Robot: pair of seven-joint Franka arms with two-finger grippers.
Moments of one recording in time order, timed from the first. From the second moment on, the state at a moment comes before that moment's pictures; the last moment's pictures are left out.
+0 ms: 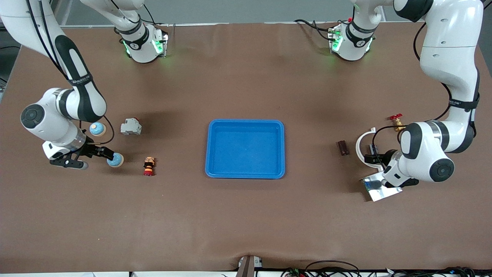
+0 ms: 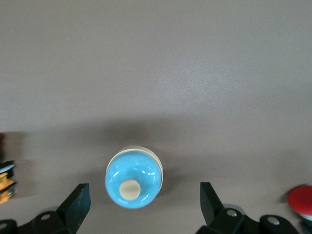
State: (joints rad) left arm 0.01 0.68 0.01 -1.64 -0.02 1.92 -0.08; right arm -0.12 0.39 -0.01 -2.15 0.02 2.61 -0.01
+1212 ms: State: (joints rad) left arm 0.02 0.68 0.02 -1.67 0.01 1.92 -0.08; right arm -0.11 0.48 0.00 -2.15 0.05 2.67 -0.01
